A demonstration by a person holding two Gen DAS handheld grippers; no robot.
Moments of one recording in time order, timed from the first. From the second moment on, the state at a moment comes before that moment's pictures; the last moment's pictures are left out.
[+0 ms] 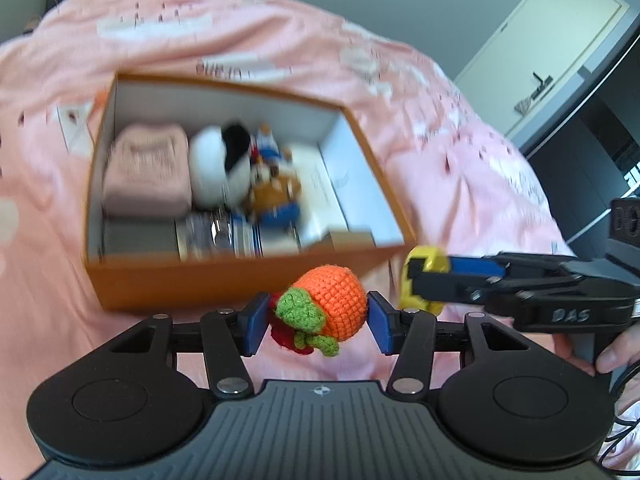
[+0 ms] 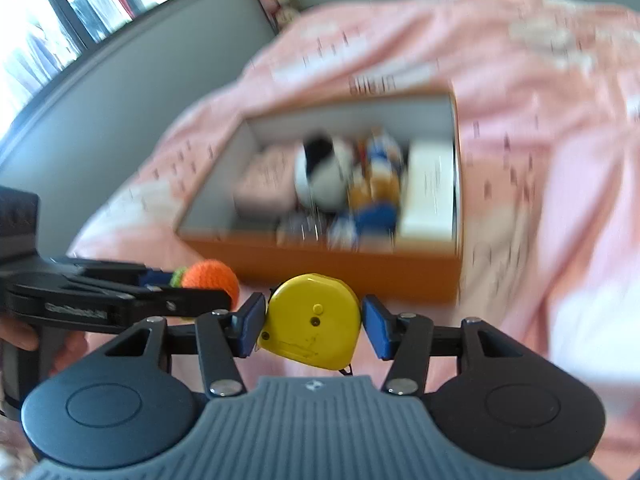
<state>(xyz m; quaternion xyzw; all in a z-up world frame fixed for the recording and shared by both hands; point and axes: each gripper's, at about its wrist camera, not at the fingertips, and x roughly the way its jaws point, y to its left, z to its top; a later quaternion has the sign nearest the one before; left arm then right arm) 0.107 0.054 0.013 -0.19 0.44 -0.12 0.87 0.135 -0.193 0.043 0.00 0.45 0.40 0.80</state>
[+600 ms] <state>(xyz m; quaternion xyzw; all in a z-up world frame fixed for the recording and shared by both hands) 0.211 0.066 -0.022 -0.09 0.52 -0.14 0.84 0.249 -0.106 0.000 -0.10 0.52 0.40 0.75</state>
